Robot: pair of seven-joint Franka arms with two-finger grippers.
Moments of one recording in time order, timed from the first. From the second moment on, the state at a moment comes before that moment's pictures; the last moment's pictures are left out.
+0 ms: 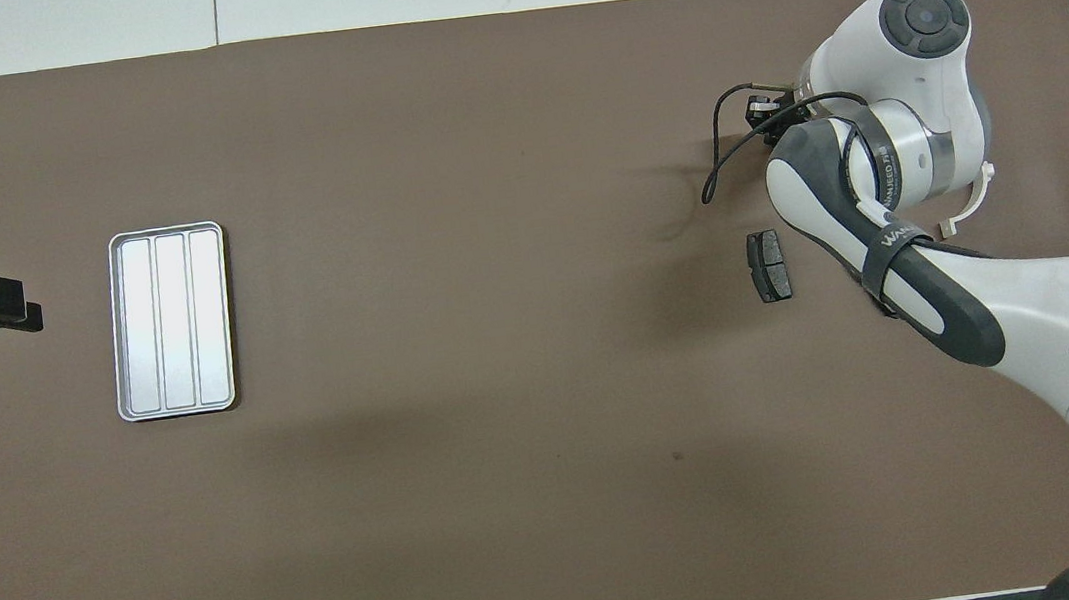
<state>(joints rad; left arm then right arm) -0.12 -0.02 0.10 -1.59 -0.06 1.53 -0.05 -0.04 0.64 0.16 -1.54 -0.17 2.26 0.51</state>
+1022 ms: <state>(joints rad) -0.12 -0.03 0.10 -1.64 -0.05 1.59 -0.06 0.21 0.38 0.27 -1.36 -0.08 1.64 1.00</state>
